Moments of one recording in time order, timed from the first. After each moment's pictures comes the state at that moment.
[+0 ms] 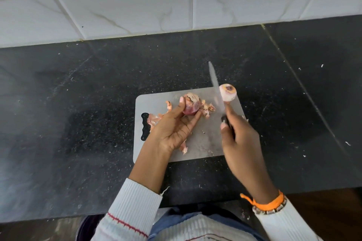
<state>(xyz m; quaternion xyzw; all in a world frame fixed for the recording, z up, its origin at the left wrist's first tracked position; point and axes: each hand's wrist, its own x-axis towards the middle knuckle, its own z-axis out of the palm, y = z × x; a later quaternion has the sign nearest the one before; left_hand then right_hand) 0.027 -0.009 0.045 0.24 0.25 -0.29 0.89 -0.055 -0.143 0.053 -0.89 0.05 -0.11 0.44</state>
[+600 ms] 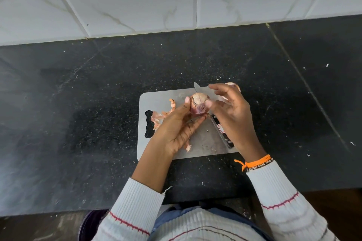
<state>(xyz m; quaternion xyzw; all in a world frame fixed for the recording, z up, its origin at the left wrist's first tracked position) 0.018 -0.009 0.047 0.38 0.19 -0.27 0.86 0.000 -0.147 0.040 -0.78 -0.04 -0.15 0.60</state>
